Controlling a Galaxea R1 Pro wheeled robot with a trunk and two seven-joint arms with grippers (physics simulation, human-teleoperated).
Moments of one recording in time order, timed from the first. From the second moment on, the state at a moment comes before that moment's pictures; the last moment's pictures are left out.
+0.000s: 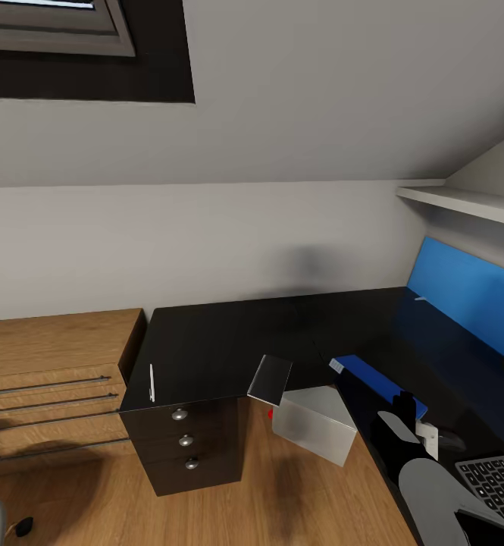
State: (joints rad) left arm -0.15 0.03 -0.33 -0.45 0.67 -0.25 0.31; right arm -0.74 -0.04 -0.31 -0.38 -1.39 -0.63 -0.07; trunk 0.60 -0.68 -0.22
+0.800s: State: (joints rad) left arm -0.15 0.02 -0.33 -0.45 0.67 -0.25 0.31; right arm -0.74 -0.04 -0.31 -0.38 -1.39 -0.63 -0.07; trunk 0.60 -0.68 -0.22
